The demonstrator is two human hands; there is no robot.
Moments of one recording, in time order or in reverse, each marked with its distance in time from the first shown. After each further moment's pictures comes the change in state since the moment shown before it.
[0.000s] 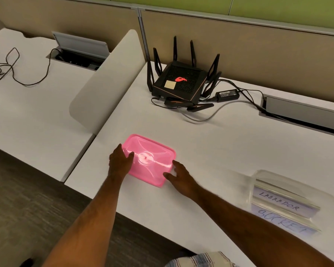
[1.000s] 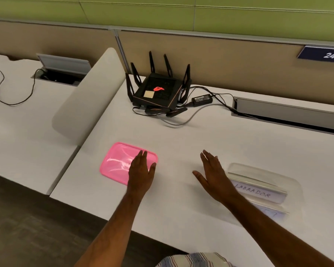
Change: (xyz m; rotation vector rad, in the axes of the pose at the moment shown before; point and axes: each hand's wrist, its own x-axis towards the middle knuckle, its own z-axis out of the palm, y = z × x) left_hand -0.099 0.071 0.078 0.132 0.005 0.454; right_hand -0.081 0.083 -0.139 -0.641 0.395 -0.329
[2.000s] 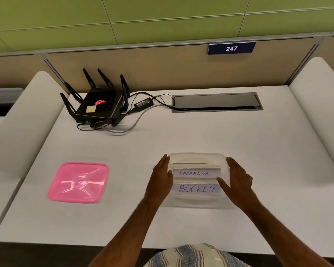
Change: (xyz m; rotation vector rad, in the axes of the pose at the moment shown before) left_hand -0.088 0.215 0.099 -0.201 -0.234 0.361; right_hand -0.189 0.179 -0.070 0.038 0.276 0.476
